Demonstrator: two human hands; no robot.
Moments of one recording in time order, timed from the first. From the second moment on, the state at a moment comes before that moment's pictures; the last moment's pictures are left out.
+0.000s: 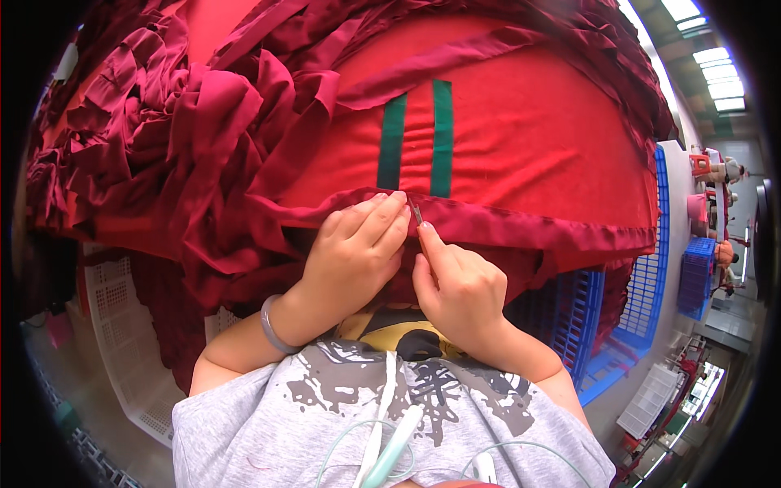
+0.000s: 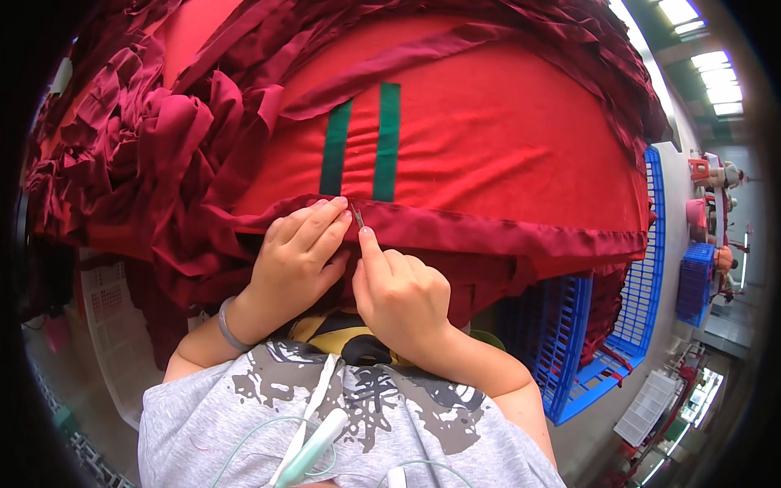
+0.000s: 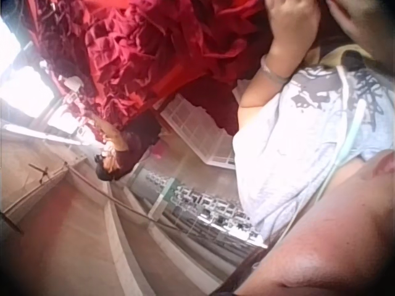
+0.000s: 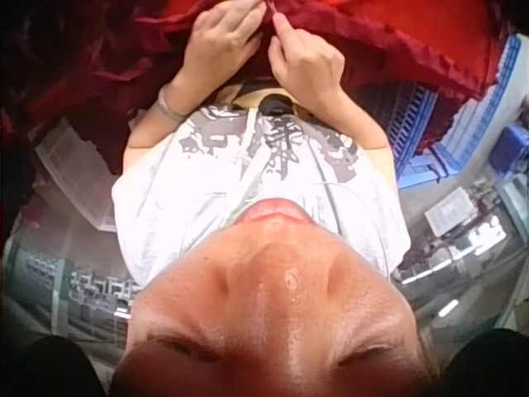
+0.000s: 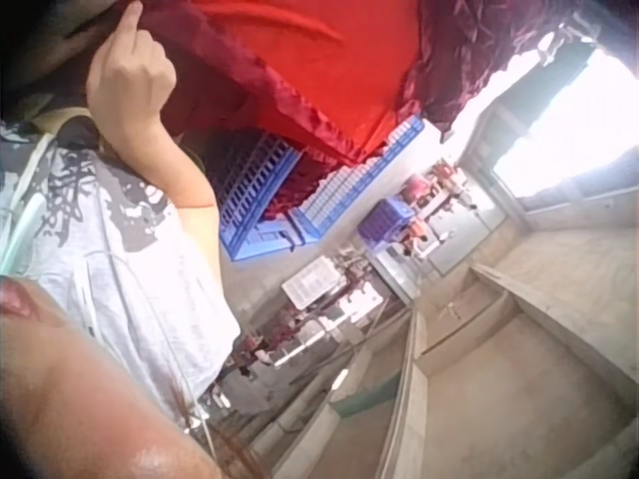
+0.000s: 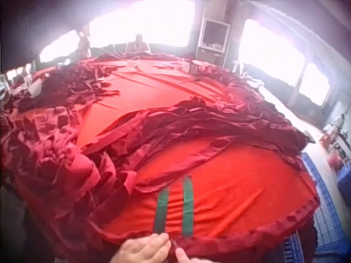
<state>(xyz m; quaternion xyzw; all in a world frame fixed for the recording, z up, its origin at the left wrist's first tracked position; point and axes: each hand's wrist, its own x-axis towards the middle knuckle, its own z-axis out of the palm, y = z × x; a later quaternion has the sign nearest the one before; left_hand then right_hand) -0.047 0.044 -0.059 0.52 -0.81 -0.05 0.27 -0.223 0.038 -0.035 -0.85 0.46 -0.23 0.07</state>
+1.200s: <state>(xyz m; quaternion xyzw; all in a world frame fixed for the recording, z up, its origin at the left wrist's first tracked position) -0.047 0.044 -0.056 0.51 -0.82 -0.04 0.25 -0.221 0.034 -0.042 -0.82 0.47 -0.31 0.12</state>
